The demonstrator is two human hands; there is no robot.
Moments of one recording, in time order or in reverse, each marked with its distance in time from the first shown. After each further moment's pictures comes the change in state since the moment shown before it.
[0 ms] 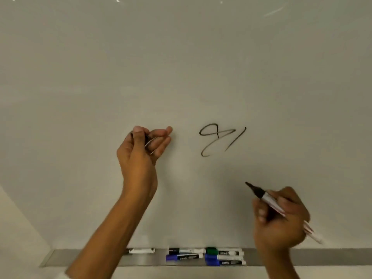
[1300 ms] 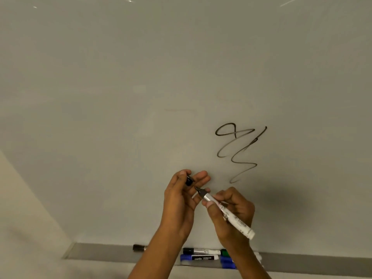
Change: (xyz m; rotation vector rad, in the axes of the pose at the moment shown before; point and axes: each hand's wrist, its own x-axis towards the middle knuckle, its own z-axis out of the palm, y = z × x) left_hand -0.038 -0.068 -0.044 -0.044 -0.032 -0.490; right_hand -0.038 0.086 0.016 -0.480 -0.460 -0.204
